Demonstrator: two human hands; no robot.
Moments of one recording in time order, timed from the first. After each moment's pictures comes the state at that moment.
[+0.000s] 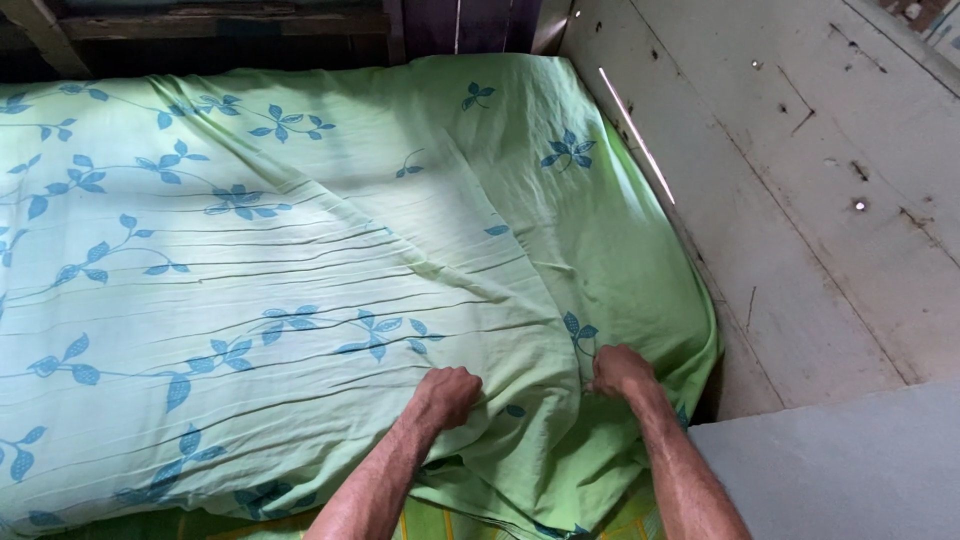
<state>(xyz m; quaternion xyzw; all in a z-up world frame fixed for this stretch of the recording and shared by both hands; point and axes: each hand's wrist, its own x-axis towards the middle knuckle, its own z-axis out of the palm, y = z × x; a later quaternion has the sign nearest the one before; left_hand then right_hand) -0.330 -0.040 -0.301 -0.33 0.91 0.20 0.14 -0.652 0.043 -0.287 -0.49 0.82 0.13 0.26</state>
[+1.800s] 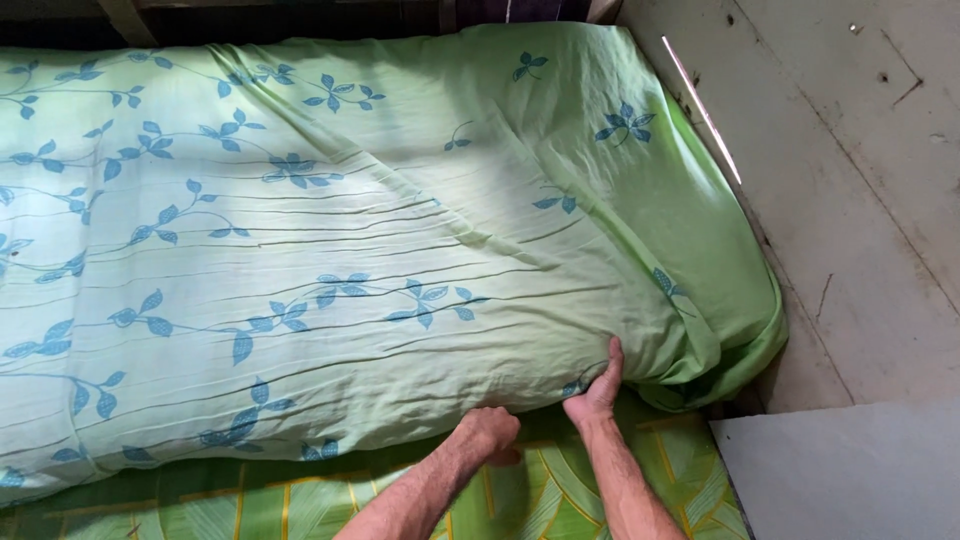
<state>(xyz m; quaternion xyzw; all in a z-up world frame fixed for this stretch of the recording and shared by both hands) -0.307 0.033 -0.368 -0.30 0.87 0.28 0.27 -0.493 0.054 -0.345 0.06 0.38 -0.76 0.53</state>
